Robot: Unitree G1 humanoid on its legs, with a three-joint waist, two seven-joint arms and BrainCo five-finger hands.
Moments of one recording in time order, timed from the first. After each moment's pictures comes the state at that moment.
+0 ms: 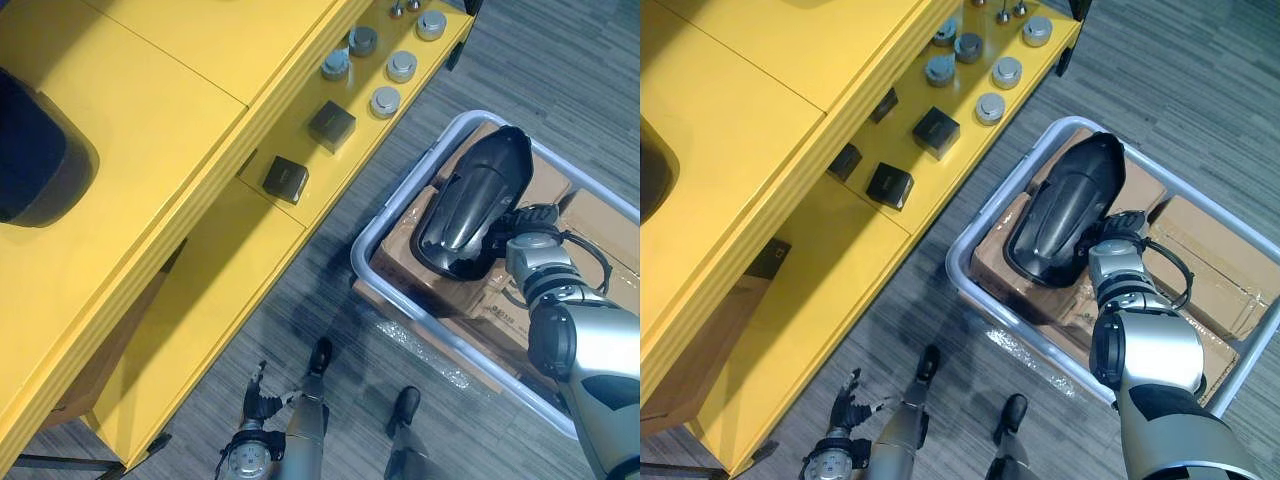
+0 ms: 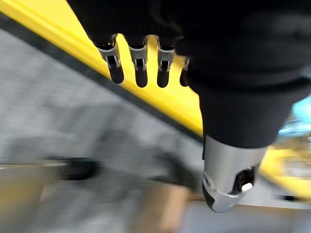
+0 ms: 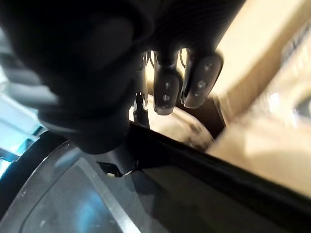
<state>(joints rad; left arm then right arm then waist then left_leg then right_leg) 0.02 0.10 -0.19 0.25 0.03 -0.14 0.38 -1.29 -0.54 -0.15 1.37 -0.18 0.13 -0.43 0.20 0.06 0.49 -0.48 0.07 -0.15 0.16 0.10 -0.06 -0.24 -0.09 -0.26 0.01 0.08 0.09</state>
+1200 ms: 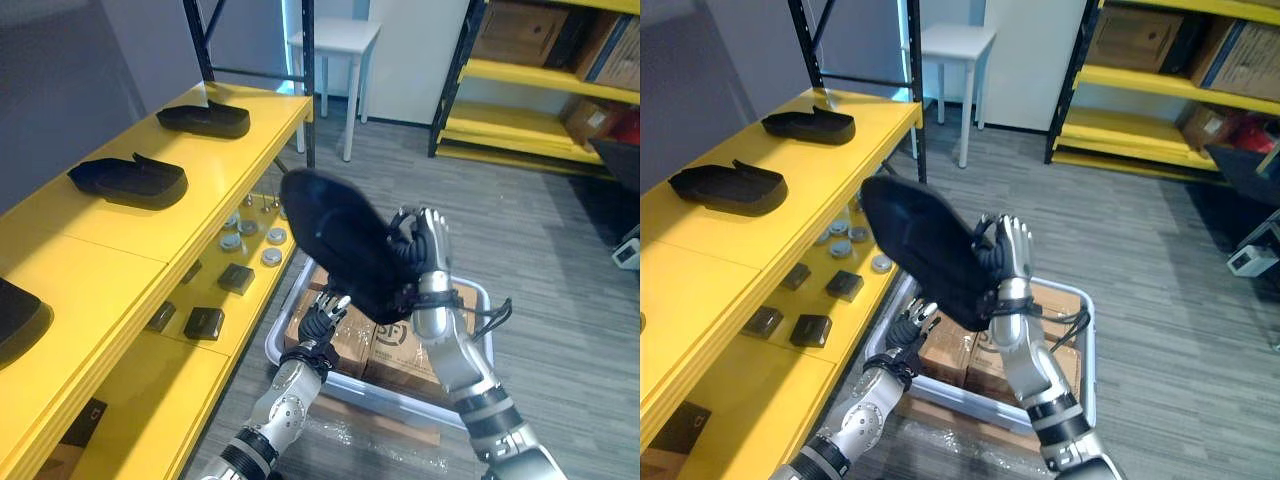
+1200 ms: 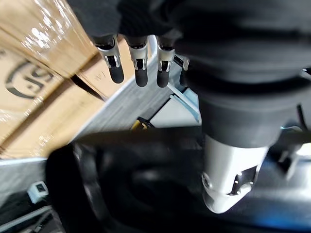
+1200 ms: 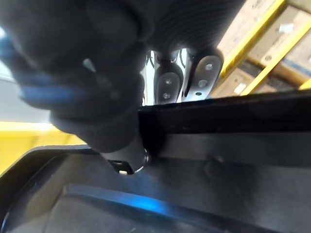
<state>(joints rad) -0.42 0.09 -0.46 0.33 -0.96 -0.14 0.26 -0.48 -0.15 0.27 0.04 -0.56 0.07 -0.45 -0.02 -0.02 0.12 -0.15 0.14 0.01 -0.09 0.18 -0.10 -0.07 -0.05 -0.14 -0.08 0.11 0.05</state>
